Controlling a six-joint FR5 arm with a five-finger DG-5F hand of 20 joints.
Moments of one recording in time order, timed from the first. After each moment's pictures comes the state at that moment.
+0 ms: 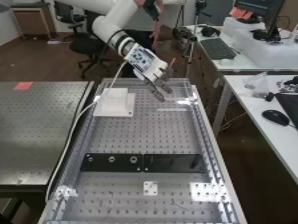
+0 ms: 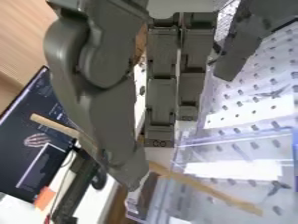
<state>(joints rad) 2.11 -2.31 -1.18 -3.67 -0.49 0.87</state>
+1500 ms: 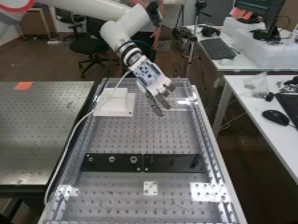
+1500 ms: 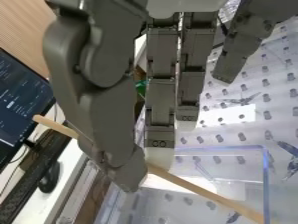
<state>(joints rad) 2.04 -2.42 -1.06 -3.84 -0.56 0.89</state>
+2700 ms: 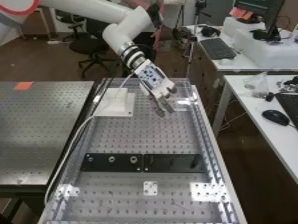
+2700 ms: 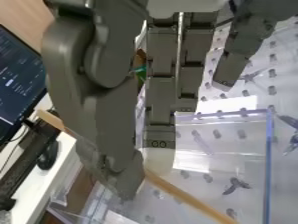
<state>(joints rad) 2.03 -2.44 -1.04 -3.80 -0.63 0.81</state>
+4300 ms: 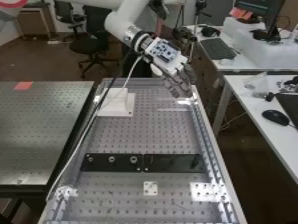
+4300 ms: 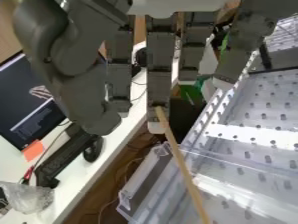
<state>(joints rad) 2.04 -2.38 -0.97 -3.62 -0.60 0.37</state>
